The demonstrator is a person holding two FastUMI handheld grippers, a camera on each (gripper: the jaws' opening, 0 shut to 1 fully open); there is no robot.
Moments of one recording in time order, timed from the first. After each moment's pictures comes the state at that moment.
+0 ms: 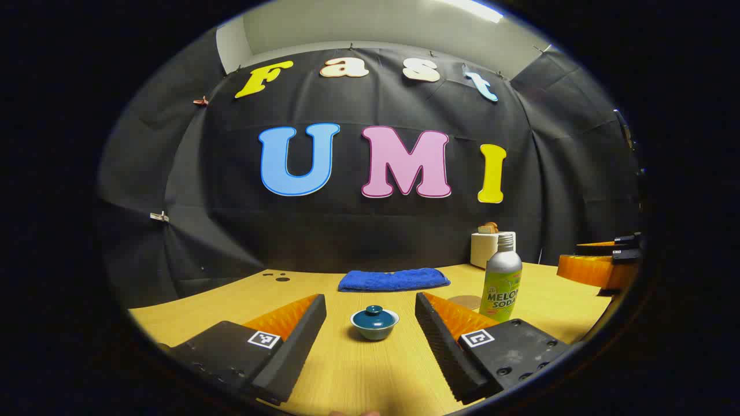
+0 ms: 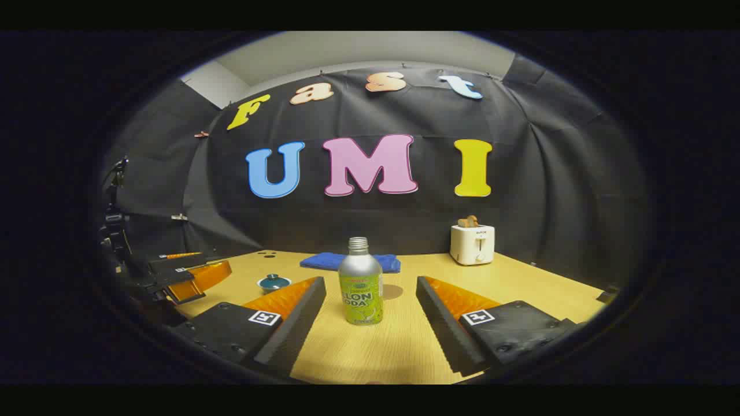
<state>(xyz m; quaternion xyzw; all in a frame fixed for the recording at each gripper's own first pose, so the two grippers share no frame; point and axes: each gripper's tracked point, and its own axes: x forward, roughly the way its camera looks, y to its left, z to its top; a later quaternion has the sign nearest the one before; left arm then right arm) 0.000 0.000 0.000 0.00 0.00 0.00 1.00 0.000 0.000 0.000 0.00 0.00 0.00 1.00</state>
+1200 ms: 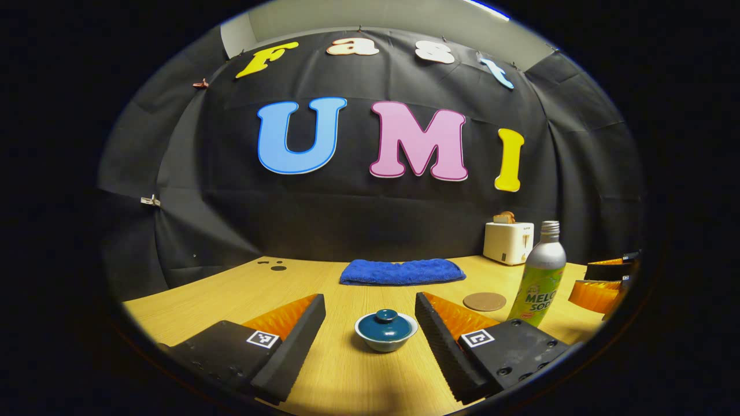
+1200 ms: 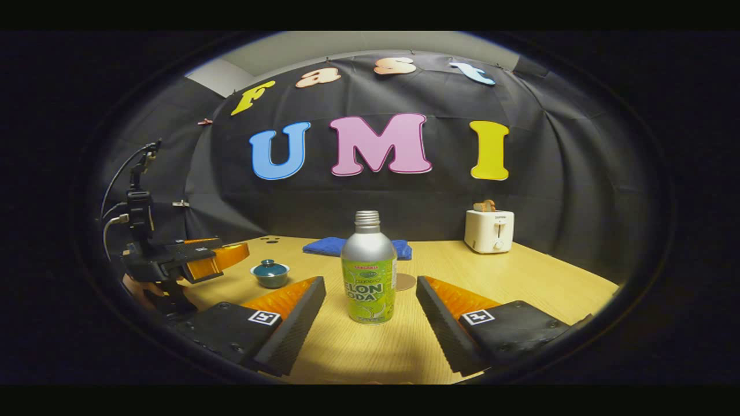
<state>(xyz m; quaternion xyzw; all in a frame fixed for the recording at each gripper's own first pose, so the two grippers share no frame) 0.086 0.013 -0.039 -0.02 0.06 0.01 1.00 0.047 0.004 -0.045 0.00 0.05 0.02 1.00</state>
